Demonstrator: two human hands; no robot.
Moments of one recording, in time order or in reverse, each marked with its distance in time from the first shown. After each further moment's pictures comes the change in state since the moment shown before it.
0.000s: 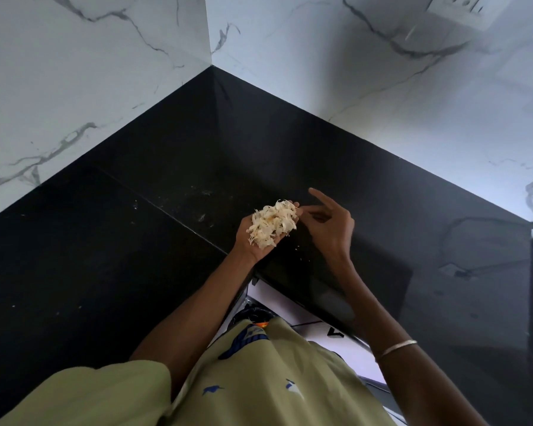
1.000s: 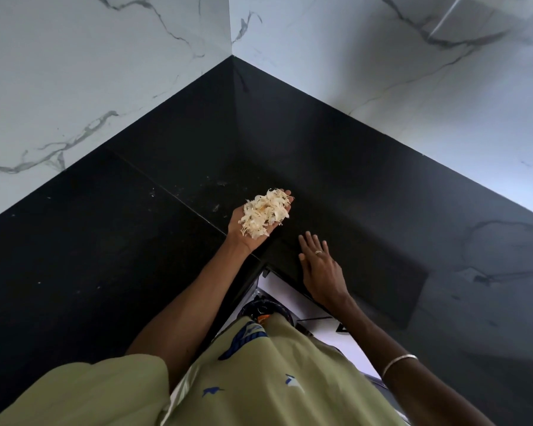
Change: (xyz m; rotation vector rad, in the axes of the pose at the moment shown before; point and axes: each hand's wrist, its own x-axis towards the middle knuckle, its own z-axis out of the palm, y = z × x) left_hand 0.005 0.025 -0.031 -0.201 -0.220 0.001; right_hand -0.068 0.095 0.019 -0.677 -0.482 -0.197
